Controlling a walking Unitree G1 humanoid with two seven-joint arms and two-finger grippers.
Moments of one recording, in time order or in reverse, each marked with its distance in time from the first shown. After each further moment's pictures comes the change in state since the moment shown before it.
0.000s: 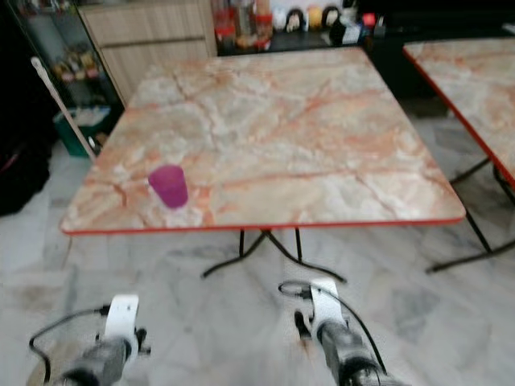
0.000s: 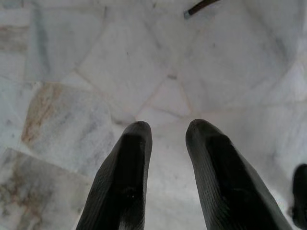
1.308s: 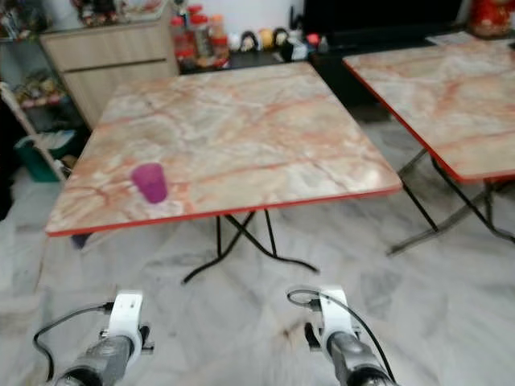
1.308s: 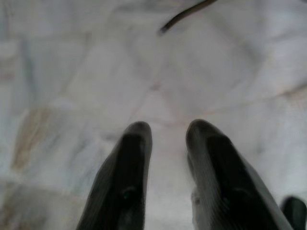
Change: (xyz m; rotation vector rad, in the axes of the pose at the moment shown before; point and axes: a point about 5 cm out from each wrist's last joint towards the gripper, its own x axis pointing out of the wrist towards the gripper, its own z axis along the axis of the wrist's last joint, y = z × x) left arm 0.000 -0.001 0.002 0.011 -0.009 0.001; right arm -0.001 -0.004 -0.007 0.006 0.039 -0.019
